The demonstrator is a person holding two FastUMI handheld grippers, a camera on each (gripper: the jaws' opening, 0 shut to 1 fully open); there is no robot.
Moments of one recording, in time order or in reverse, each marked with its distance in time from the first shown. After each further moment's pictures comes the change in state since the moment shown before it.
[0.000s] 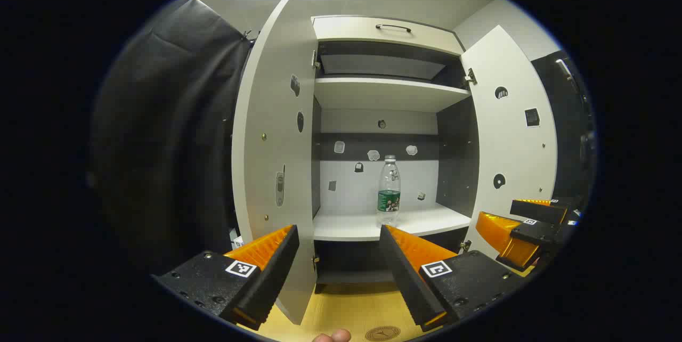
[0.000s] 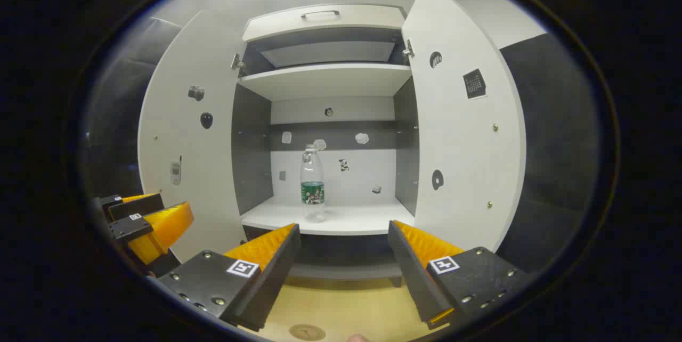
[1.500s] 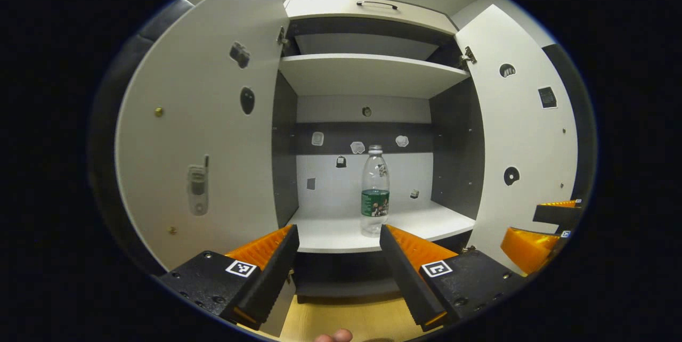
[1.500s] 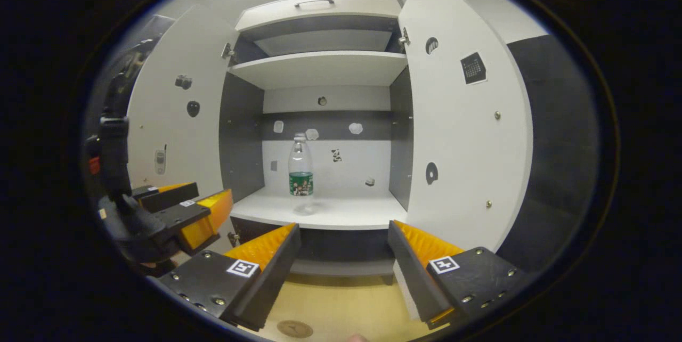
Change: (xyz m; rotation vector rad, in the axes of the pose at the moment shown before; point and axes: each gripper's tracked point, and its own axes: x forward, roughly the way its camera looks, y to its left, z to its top) left arm 0.102 -0.048 -0.018 0.008 0.023 -0.066; right arm 0.014 -0.027 -0.014 -0.036 0.059 -0.027
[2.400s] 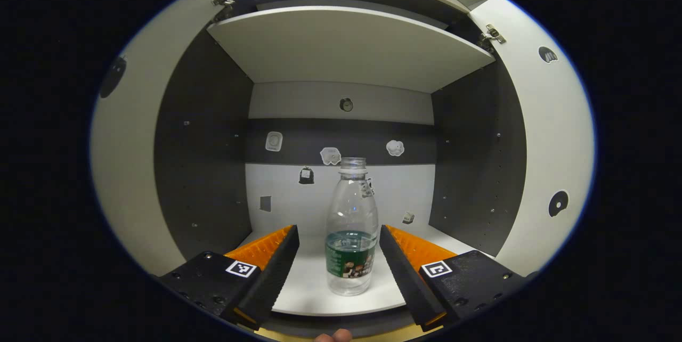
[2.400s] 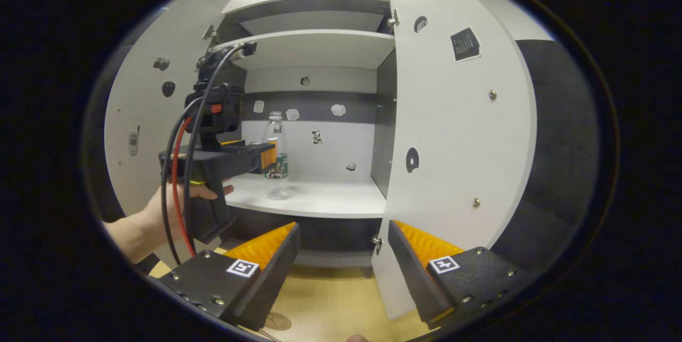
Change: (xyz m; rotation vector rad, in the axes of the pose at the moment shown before) left arm 0.179 -0.049 0.013 -0.029 -0.019 -0.088; right arm 0.023 -0.035 -0.019 -0.042 0.091 -0.063
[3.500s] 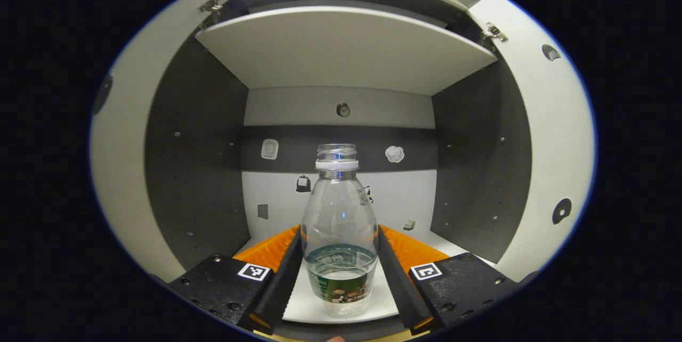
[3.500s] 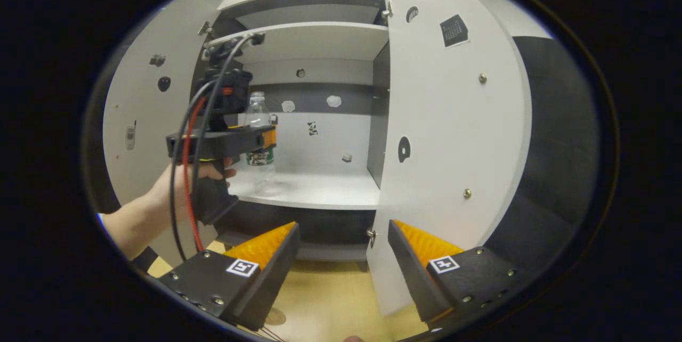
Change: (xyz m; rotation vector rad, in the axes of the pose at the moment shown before) left arm -0.015 -0.004 0.016 0.008 -0.040 0.030; right arm -0.007 -0.017 -0.012 0.012 0.034 0.003
